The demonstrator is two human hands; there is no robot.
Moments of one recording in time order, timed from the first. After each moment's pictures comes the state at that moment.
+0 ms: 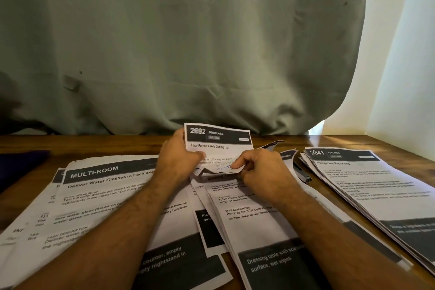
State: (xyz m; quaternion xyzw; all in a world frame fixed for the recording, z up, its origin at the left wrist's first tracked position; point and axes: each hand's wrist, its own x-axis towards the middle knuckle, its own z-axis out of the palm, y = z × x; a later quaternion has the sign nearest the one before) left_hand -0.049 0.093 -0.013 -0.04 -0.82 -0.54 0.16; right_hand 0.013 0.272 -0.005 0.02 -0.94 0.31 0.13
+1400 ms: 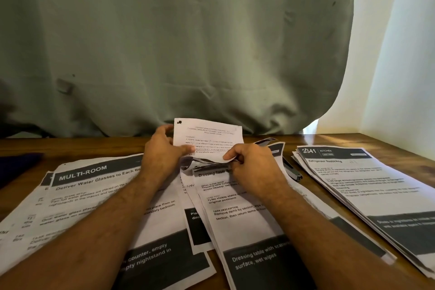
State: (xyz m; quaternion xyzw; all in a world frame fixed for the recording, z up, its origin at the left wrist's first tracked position) left_hand -0.059 0.086 -0.014 -0.05 -0.78 -0.59 0.20; right_hand 0.008 0.273 -0.009 0.02 -0.92 0.30 0.23
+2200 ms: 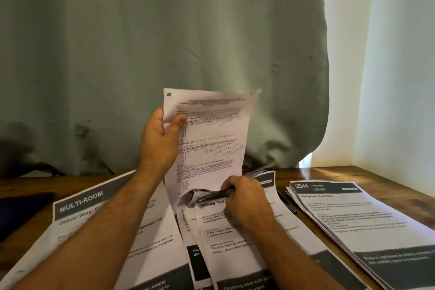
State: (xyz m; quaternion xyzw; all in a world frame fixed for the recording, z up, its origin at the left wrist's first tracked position) left_hand -0.019 0.089 0.084 -0.22 -0.64 -0.64 0.36; right_hand 0.005 0.268 -0.004 0.00 -0.92 0.28 0.26
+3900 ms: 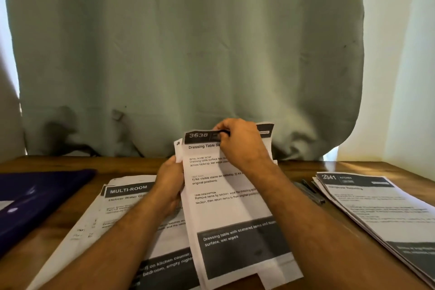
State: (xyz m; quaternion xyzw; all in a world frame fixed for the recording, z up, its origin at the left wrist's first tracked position) left_hand -0.009 0.046 0.000 -0.03 -0.58 -0.81 0.07; right_hand 0.005 0.198 0.081 0.15 -0.87 0.30 0.36
